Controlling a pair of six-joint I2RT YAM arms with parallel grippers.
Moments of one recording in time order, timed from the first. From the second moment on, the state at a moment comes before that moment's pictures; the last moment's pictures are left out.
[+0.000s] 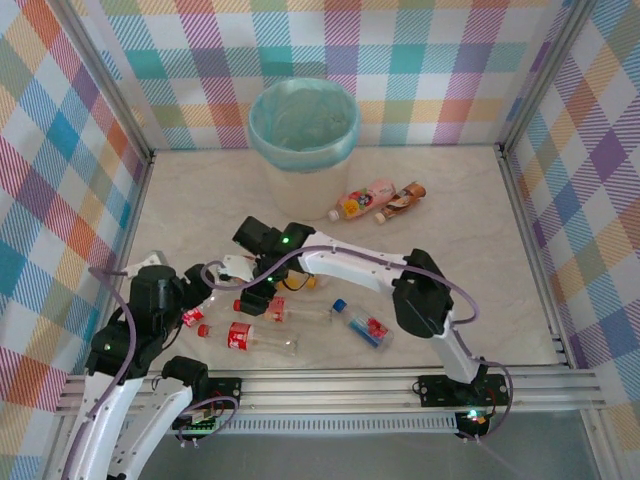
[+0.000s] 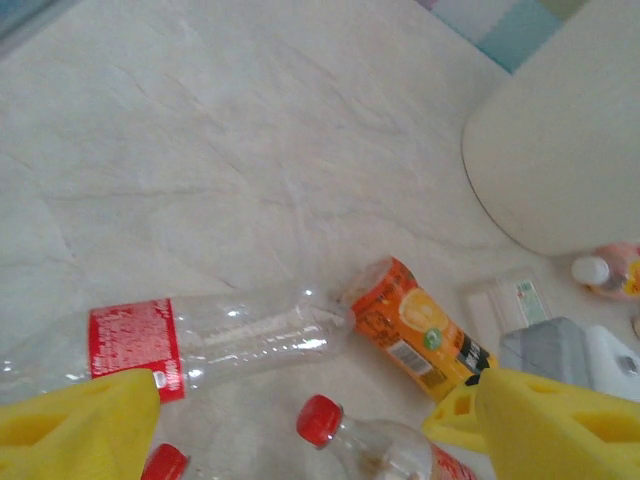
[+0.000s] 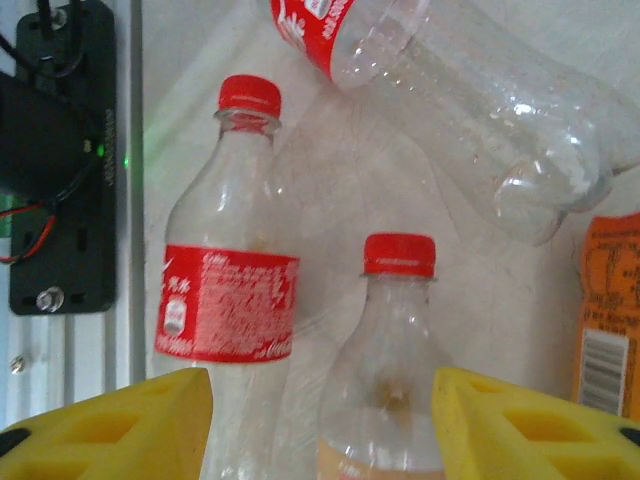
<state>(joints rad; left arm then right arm) -0.27 0.45 0.81 -1.05 -0.32 -0.76 1.10 2.20 1.99 -0.89 -0.38 -0.30</state>
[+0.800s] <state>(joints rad) -0.27 0.38 0.81 -1.08 -0.42 -0.74 1.11 2.52 2.38 -1.07 -0.35 -0.33</state>
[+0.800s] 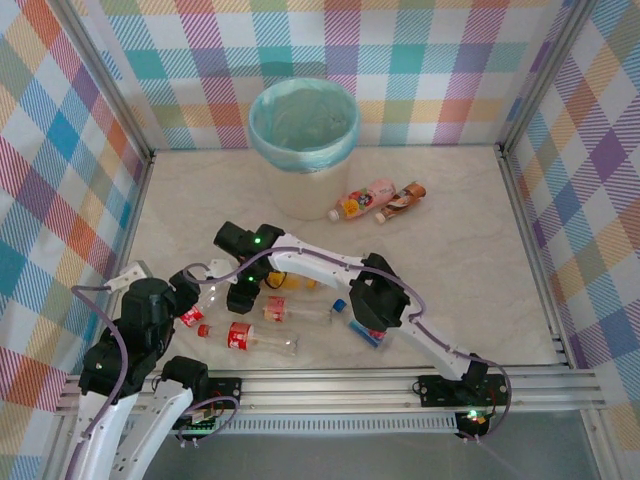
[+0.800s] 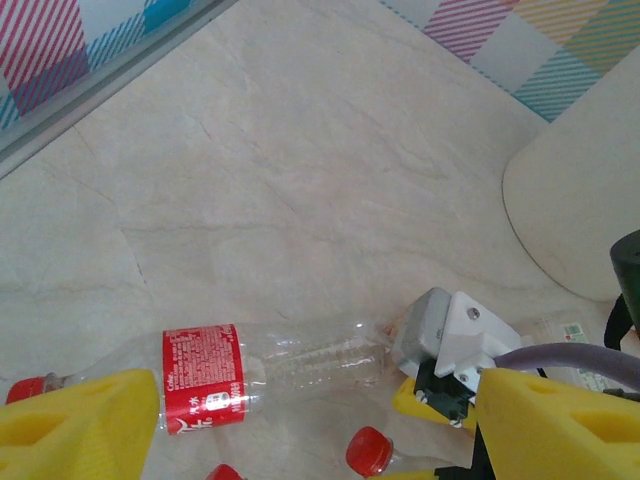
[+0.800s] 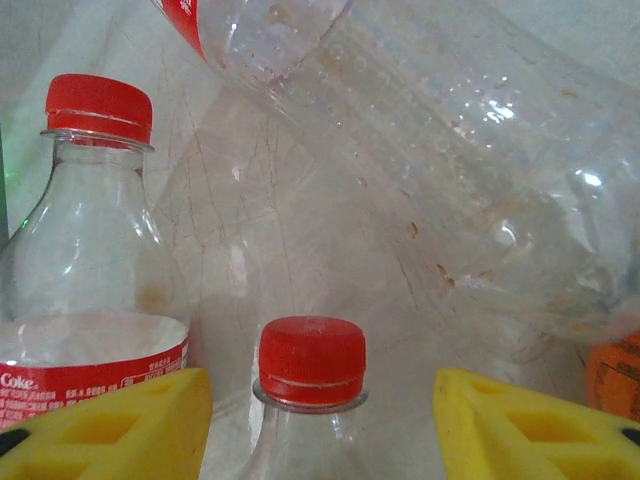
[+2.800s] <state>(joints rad) -0.27 0.59 1.14 -0.96 -0.37 -0.57 1.10 2.31 2.54 -1.14 -0.35 -0.35</state>
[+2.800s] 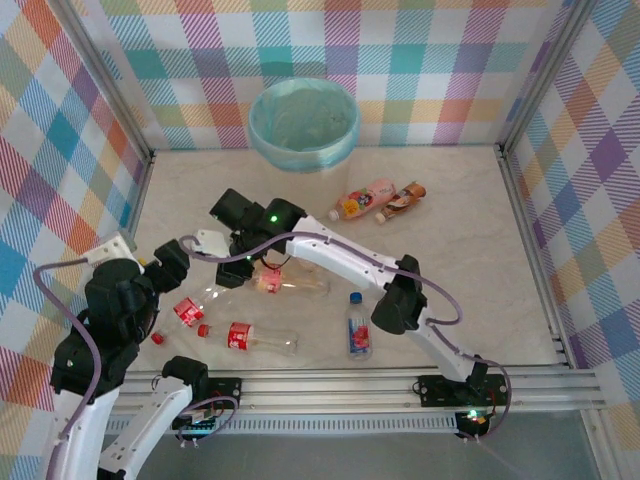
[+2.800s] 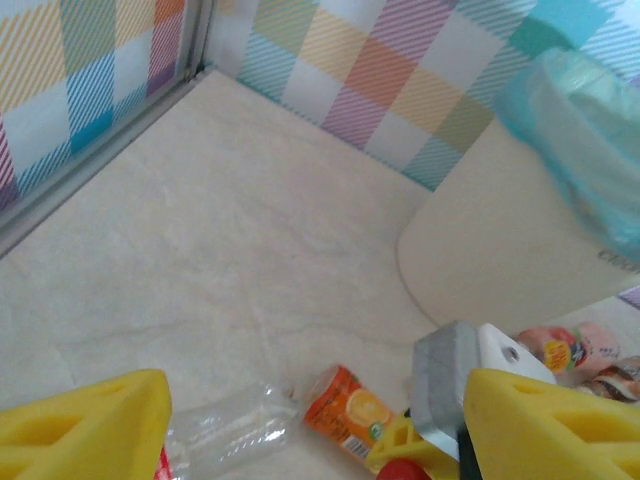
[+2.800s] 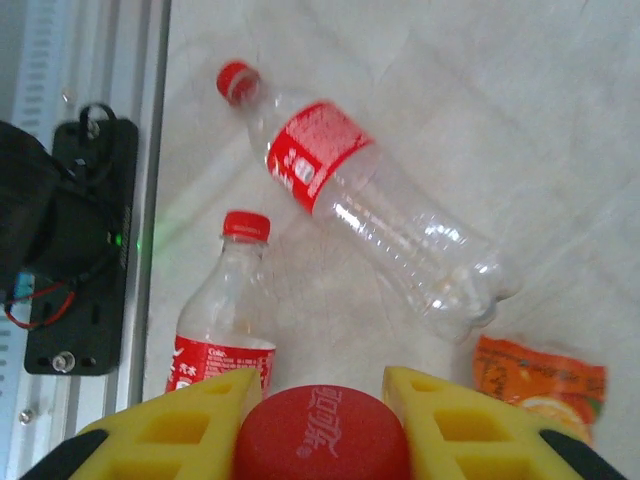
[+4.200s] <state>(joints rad) -0.27 1.58 2.03 -0.71 0.06 -0.36 0.52 2.43 2.71 0.01 -0.49 -0.14</state>
